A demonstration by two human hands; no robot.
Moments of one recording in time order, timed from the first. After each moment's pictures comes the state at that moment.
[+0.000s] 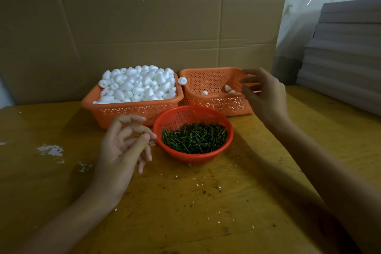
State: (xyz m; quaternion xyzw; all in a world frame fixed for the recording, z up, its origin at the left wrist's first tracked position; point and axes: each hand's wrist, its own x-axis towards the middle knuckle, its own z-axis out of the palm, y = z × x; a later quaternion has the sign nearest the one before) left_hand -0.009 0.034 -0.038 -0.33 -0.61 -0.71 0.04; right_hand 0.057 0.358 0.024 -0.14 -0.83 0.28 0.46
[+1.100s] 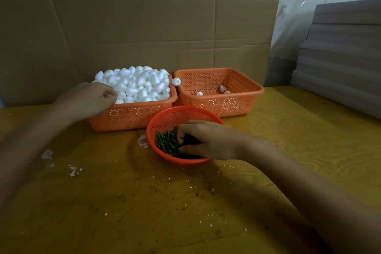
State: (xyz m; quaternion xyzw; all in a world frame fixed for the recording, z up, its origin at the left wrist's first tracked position) left_hand -0.129 0.022 0.064 -0.25 -0.95 -0.16 0.07; right_hand 0.062 0.269 0.016 0.12 -0.98 0.16 0.01
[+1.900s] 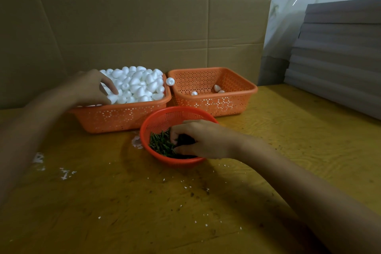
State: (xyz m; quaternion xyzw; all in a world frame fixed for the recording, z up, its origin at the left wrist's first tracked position) left_hand -0.173 0.039 0.074 -0.27 -0.94 -0.18 0.05; right_hand 0.062 0.268 0.016 0.14 -0.98 0.17 0.02
